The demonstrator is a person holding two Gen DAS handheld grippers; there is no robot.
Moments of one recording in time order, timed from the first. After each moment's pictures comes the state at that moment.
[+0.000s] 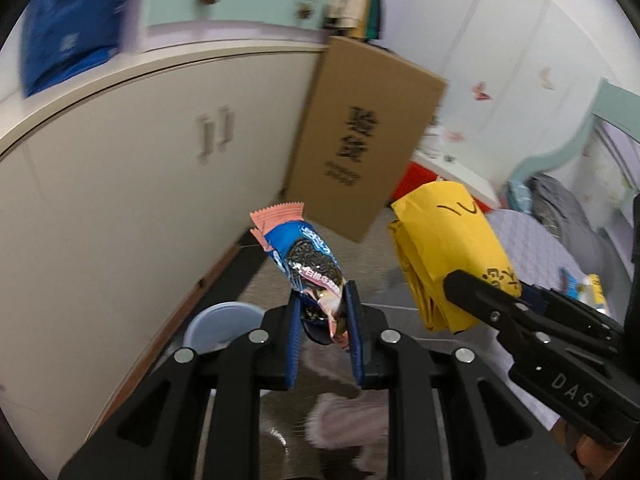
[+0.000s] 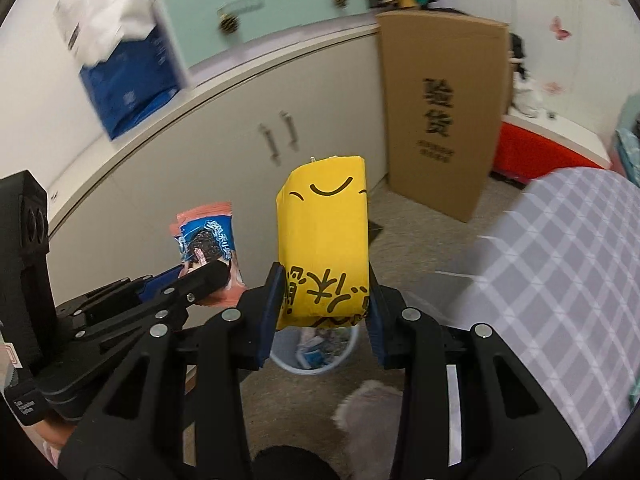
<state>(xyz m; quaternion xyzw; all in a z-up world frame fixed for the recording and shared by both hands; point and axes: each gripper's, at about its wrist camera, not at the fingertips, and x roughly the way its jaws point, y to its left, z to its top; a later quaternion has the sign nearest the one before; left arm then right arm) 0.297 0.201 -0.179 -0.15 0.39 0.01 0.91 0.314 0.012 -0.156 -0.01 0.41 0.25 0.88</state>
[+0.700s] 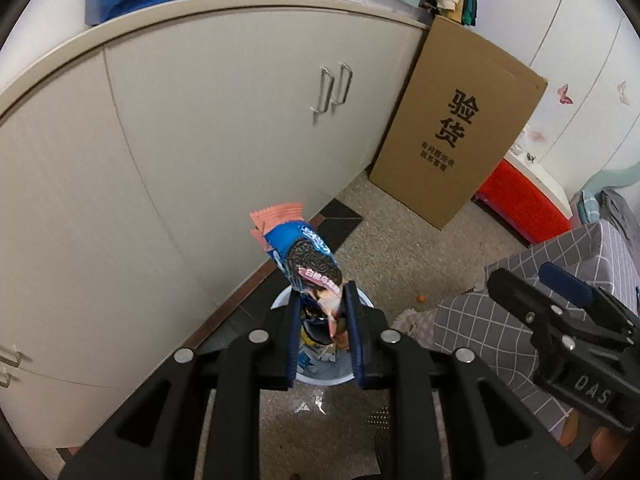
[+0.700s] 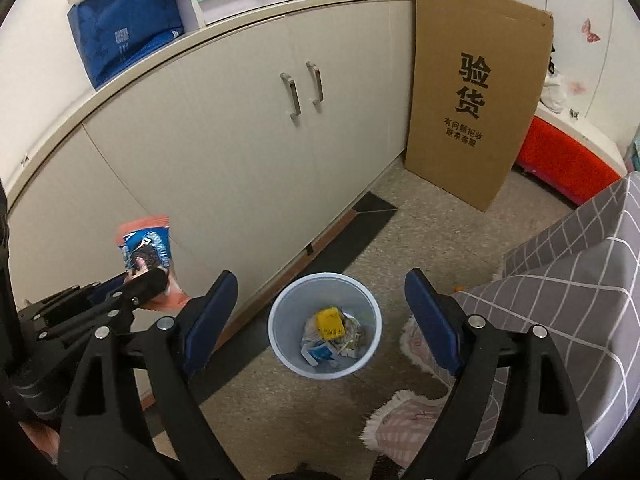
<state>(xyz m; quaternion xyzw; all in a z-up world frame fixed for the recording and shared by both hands) 0.296 0.302 -0.236 -0.16 0.44 0.12 0.88 0.334 0.103 -0.221 -0.05 0.44 0.24 0.86</state>
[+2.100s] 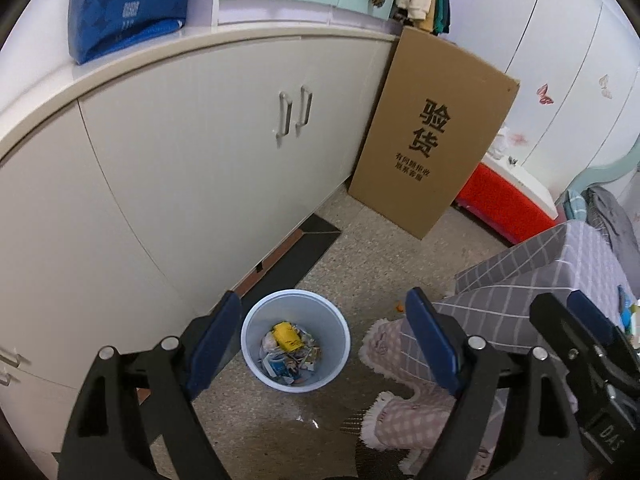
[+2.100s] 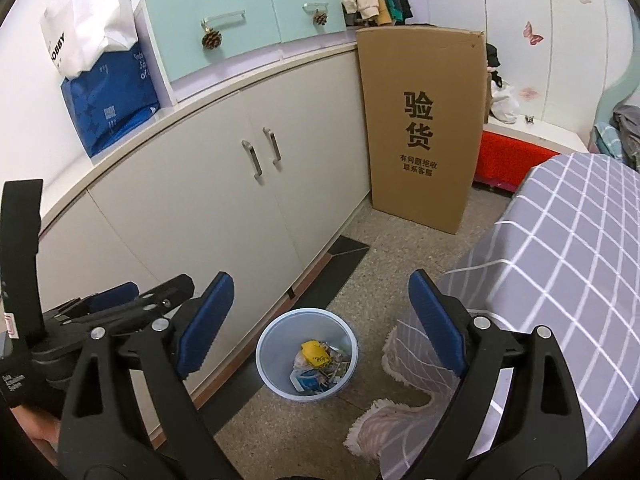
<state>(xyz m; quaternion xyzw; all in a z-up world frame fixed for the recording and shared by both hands) 0.296 0.239 -0.193 -0.15 0.41 0.10 0.89 0.296 0.022 -0.174 0.02 0.36 0.19 0.91</state>
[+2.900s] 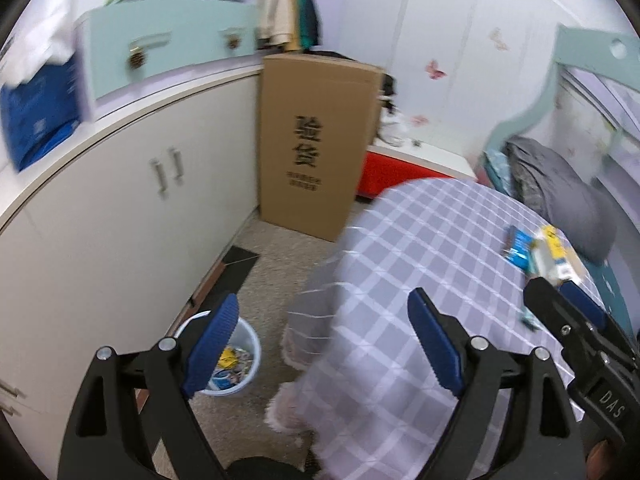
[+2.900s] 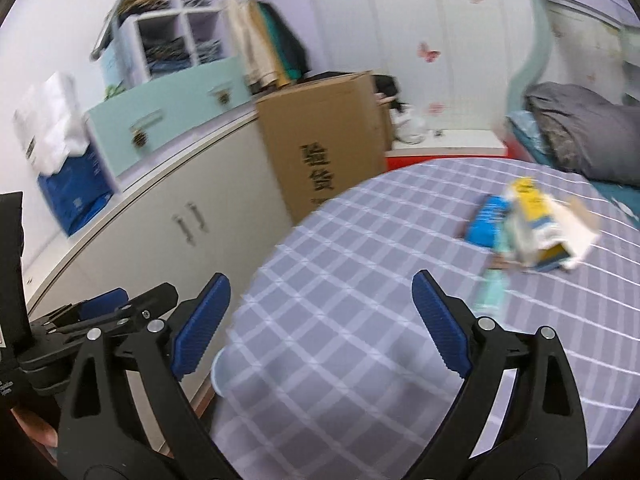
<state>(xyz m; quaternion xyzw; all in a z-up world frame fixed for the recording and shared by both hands) 0.256 0.015 -0.115 -0.05 0.37 -0.03 0.93 0.212 -0.202 -0.112 0.10 0.29 0.07 0.95</state>
